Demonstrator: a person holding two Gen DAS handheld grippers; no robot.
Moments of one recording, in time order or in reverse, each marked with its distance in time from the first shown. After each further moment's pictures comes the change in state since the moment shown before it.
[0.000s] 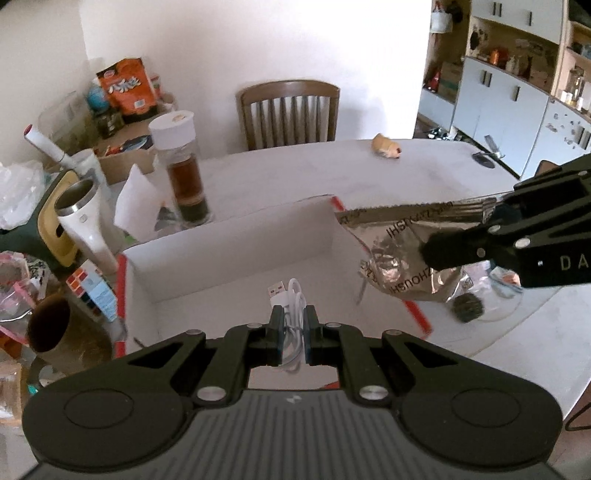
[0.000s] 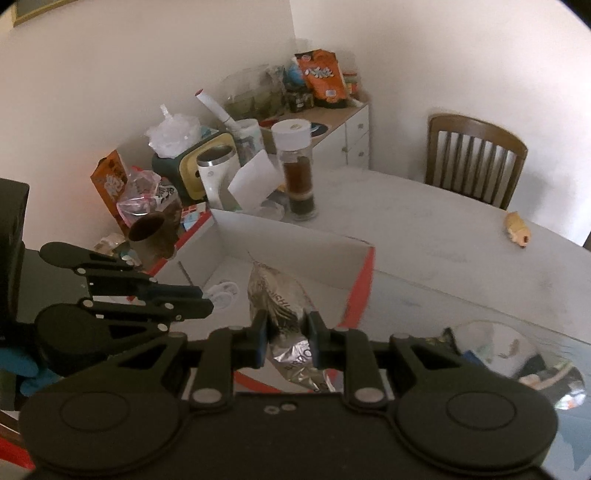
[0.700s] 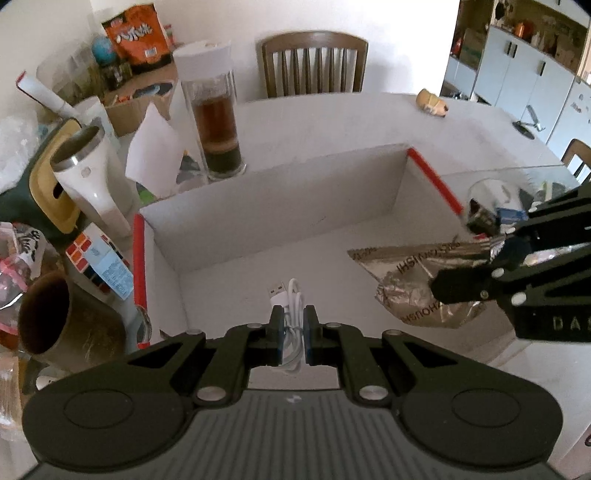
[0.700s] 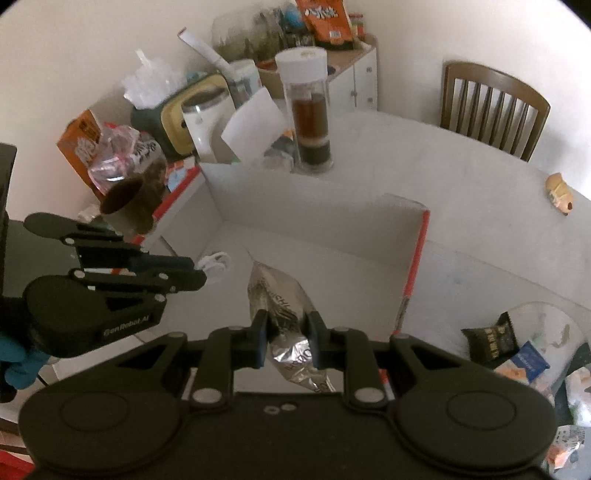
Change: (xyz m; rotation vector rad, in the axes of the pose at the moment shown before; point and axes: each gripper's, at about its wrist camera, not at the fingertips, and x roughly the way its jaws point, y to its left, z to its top) left arm 0.074 0.054 0.000 0.009 0.152 0.006; right arm 0.103 0.017 0.007 0.038 0.173 -0.010
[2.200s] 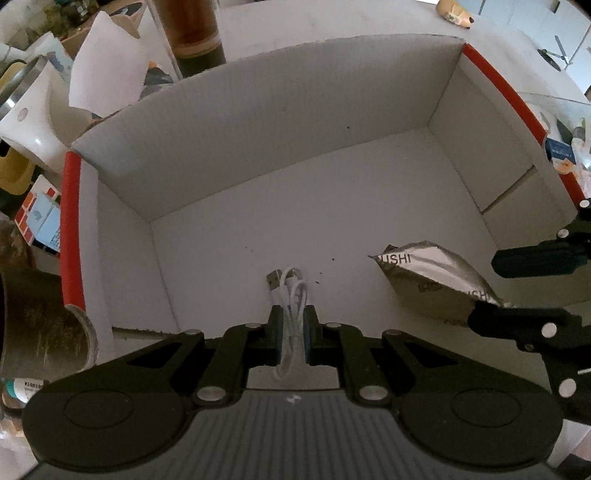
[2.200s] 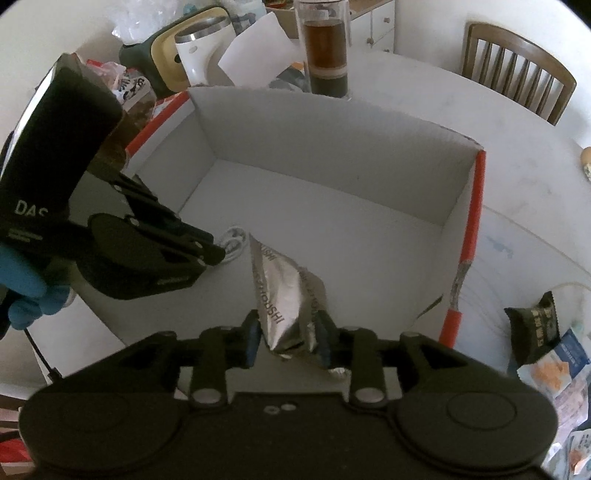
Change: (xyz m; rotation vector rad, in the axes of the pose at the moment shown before) left arm 0.084 0.009 0.003 0.044 0.273 -0.008; right arm 0.063 0.004 -0.009 -0.034 0.141 0.015
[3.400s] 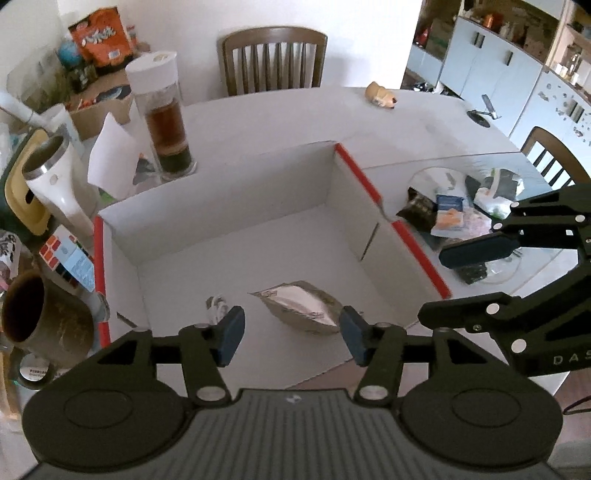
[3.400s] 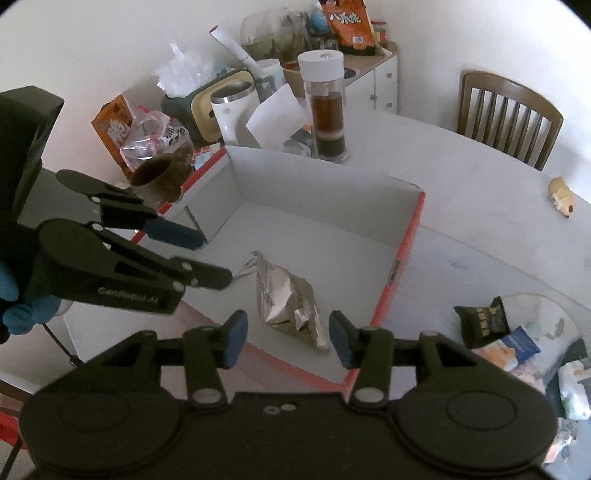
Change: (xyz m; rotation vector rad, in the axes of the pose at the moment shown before) left arm -0.115 -0.052 -0.042 0.034 -0.269 -0.093; right arm -0.103 -0.010 -0.042 -0.057 -0.166 0.031
